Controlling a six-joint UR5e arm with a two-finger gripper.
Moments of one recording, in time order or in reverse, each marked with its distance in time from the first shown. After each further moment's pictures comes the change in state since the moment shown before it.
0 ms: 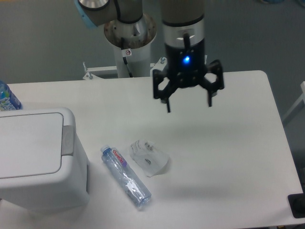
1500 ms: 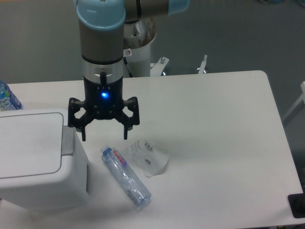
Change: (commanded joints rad) arm -0.207 -0.077 0.000 0.014 -0.051 -0.103
